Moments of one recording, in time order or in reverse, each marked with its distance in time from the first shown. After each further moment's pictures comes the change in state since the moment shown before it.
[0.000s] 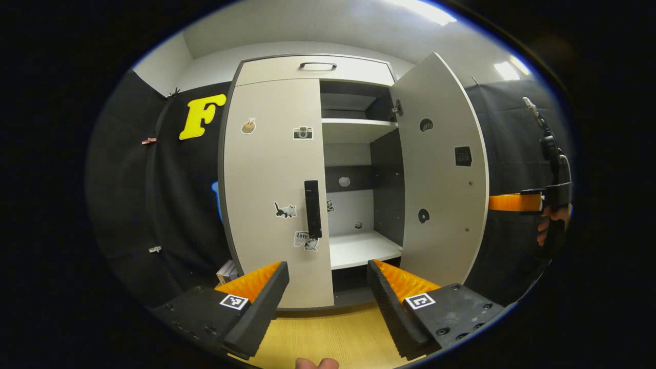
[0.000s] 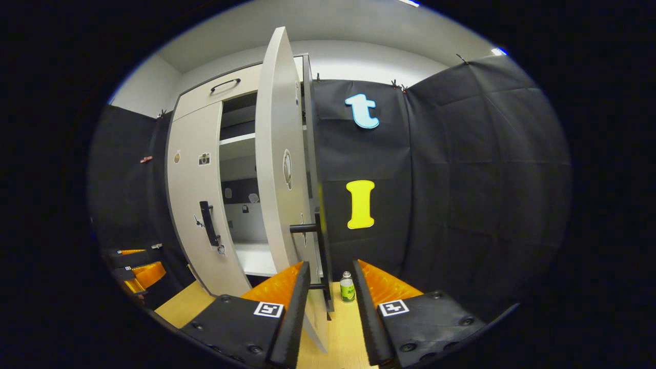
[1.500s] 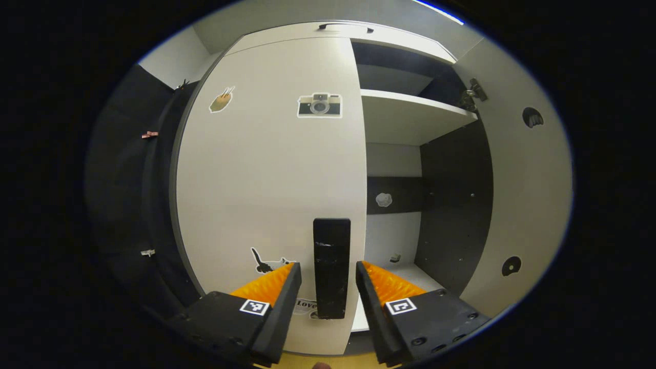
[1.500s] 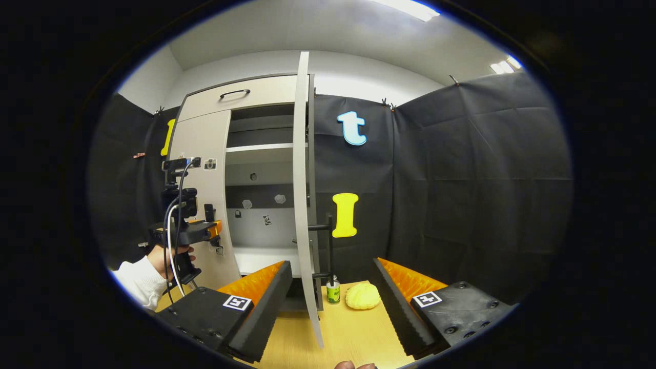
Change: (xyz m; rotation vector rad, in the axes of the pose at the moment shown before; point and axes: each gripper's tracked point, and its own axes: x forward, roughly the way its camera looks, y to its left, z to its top) left arm 0.228 0.054 0.035 -0.072 -0.018 0.168; right arm -0.055 0.002 0.018 -0.044 -0.063 -0.103
